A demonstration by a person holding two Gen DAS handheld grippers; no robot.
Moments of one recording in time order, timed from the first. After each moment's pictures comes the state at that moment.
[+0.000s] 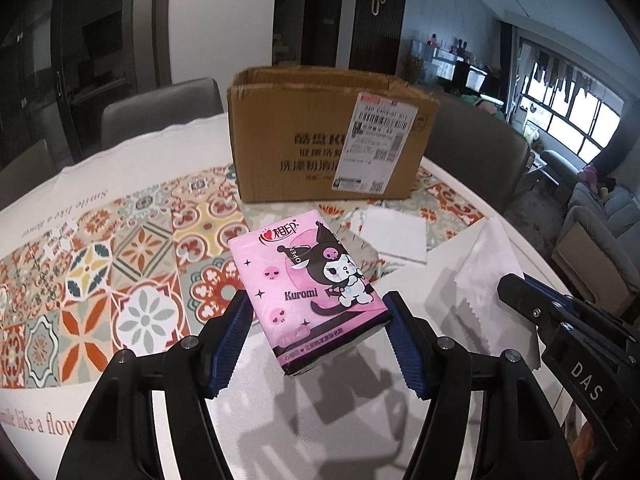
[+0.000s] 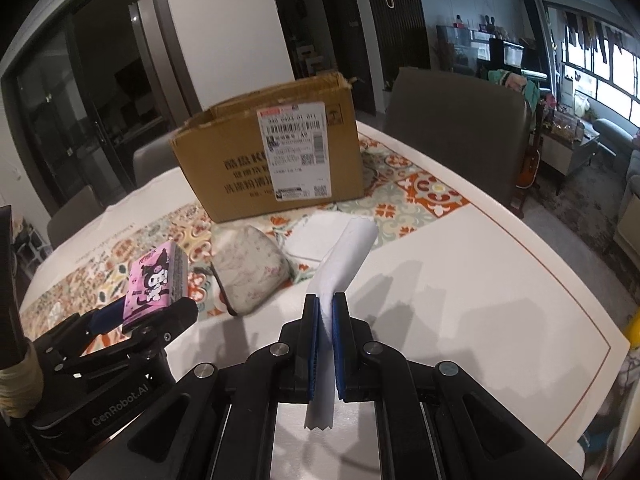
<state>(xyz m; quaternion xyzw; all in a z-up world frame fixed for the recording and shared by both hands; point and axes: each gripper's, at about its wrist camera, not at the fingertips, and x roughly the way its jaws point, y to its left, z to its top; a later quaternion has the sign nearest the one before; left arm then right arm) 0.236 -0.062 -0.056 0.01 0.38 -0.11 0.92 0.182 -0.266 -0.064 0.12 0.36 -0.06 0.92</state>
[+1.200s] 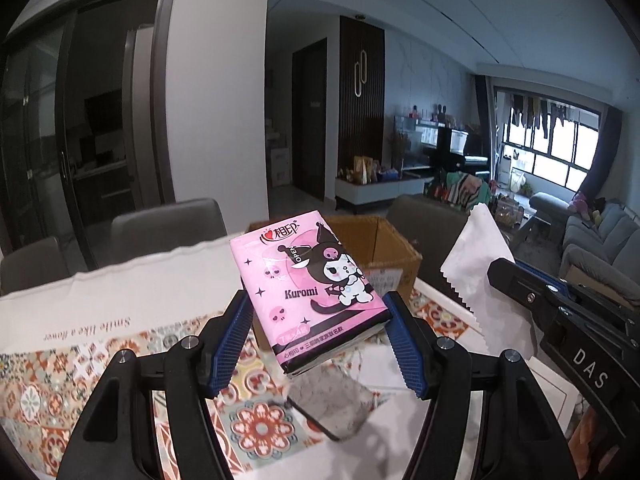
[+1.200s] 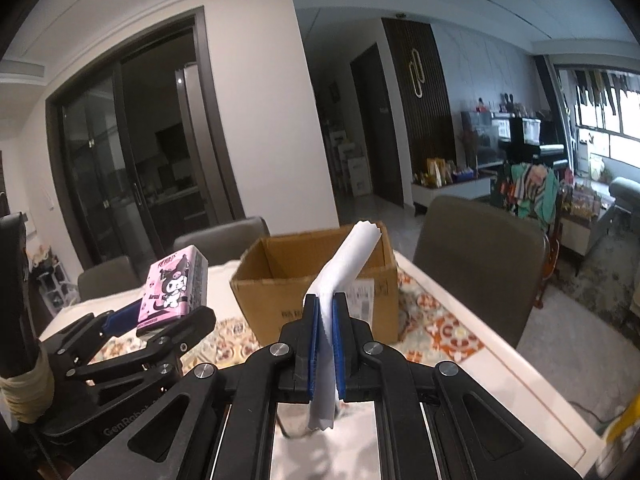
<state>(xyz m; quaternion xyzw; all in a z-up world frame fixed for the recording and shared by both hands) 0.256 -0.056 0.064 0.02 0.22 -0.12 0.97 0.205 -0.261 0.049 0.09 0.20 -0.02 0.98</state>
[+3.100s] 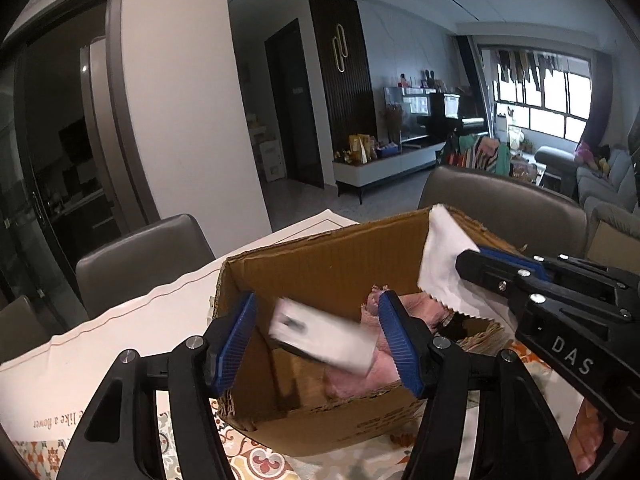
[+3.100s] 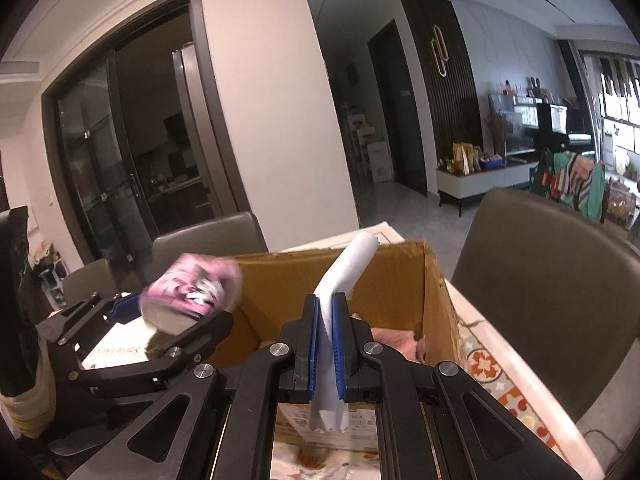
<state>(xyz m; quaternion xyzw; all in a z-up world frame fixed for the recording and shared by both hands) 0.433 -0.096 0.011 0.11 0.24 -0.13 0.95 0.393 -0.297 -0.015 0.10 0.23 0.02 0.97</state>
